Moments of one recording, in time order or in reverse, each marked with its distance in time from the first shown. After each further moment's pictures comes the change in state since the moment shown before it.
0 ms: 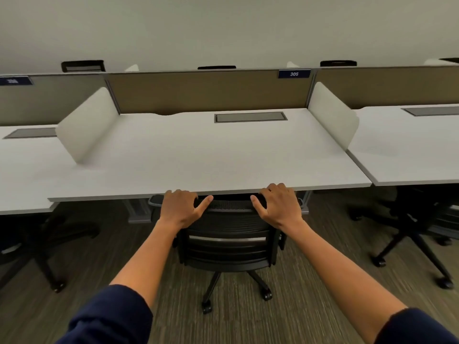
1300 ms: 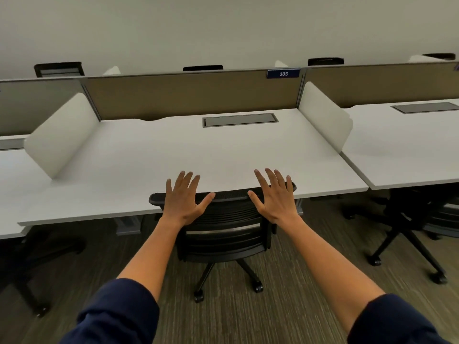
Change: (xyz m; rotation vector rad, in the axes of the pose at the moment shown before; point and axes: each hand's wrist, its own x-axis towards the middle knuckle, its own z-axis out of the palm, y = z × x) left_hand 0.082 0.009 0.021 -0.171 -0.036 -0.025; right_hand 0.062 0.033 0.029 0.145 -0.046 0.148
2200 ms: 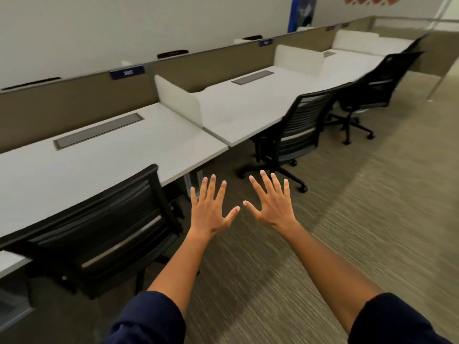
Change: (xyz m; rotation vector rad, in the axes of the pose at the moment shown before) left_hand -0.129 0.336 0.076 -0.064 -0.091 0.663; right_hand -0.307 0.179 -0.061 -0.148 0.051 0.539
